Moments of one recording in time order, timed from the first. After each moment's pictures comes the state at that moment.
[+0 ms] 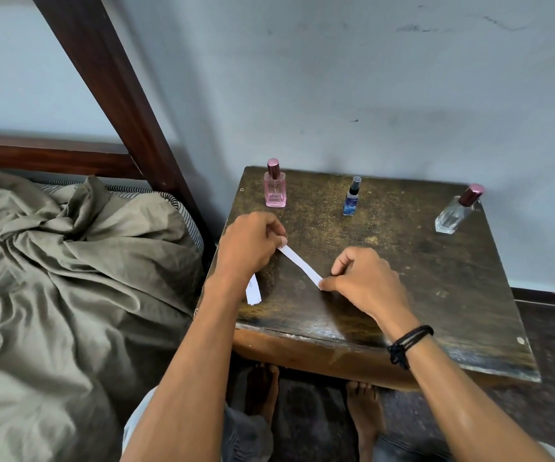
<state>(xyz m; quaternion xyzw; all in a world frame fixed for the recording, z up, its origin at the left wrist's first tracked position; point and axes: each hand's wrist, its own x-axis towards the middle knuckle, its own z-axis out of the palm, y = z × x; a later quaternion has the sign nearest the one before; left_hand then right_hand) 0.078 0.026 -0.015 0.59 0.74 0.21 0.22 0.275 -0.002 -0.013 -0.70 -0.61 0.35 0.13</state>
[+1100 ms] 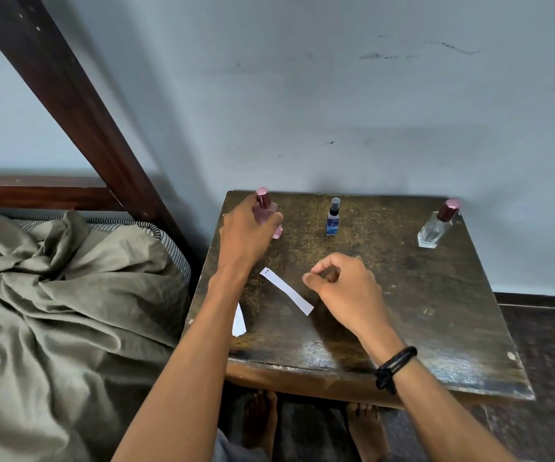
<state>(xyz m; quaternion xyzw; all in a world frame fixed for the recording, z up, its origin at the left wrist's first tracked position) 0.101 0.071 0.001 0.52 0.72 0.38 0.25 0.275 0.008 -0.012 -0.67 -0.60 0.36 0.24</state>
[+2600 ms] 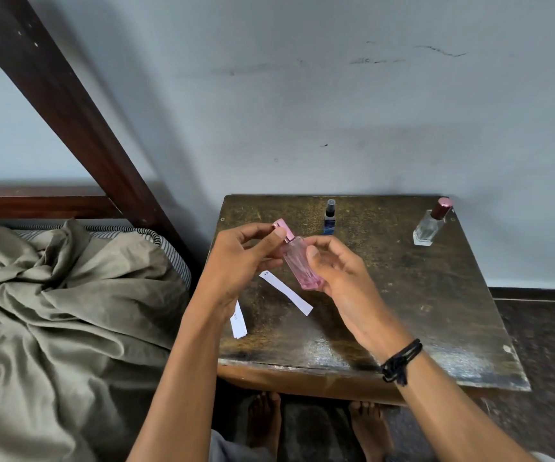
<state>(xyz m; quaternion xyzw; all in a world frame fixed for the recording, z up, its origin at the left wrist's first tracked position) 0.102 0.011 0.037 0.43 0.57 0.47 0.52 0.273 0.007 -0.005 -0.44 -0.45 0.64 0.44</state>
